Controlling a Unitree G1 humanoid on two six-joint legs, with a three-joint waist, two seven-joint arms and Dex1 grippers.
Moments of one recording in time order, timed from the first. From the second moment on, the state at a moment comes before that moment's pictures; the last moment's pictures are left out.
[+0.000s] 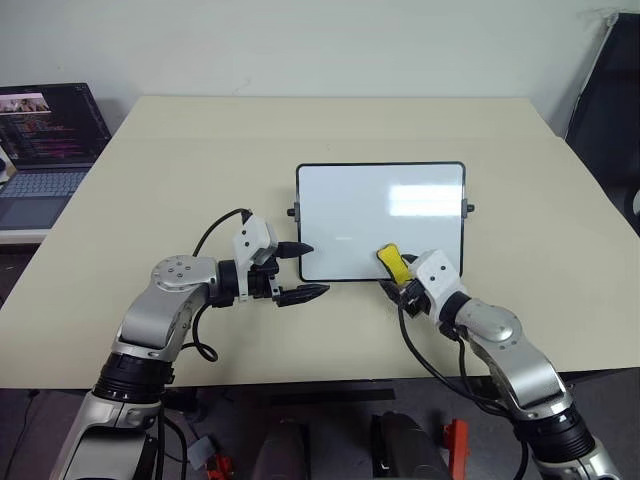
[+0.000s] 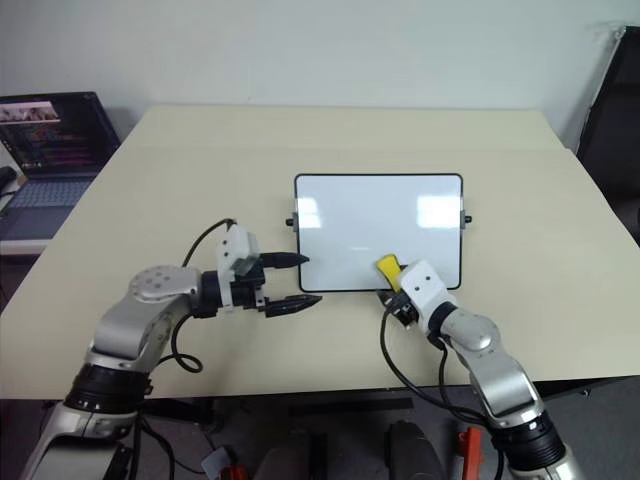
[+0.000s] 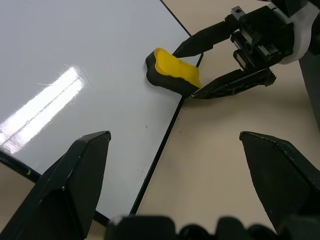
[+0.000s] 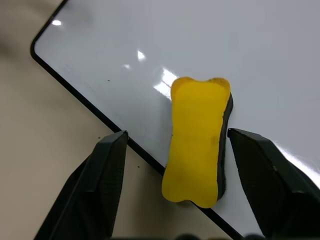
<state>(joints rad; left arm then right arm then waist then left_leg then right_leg) -0.43 0.62 -0.08 -0.05 -0.38 0.41 -1.07 -0.21 -0.40 0.23 -0.30 0.02 0.47 0.40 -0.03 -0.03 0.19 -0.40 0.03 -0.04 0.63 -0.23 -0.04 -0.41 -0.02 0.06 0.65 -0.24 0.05</state>
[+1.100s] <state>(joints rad) -0.49 0.56 -0.09 -0.03 -0.39 0.40 -1.09 -0.27 -0.66 -0.41 -0.18 0.45 0.60 0.61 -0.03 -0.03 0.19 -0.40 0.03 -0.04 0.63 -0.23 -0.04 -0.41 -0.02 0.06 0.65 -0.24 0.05</state>
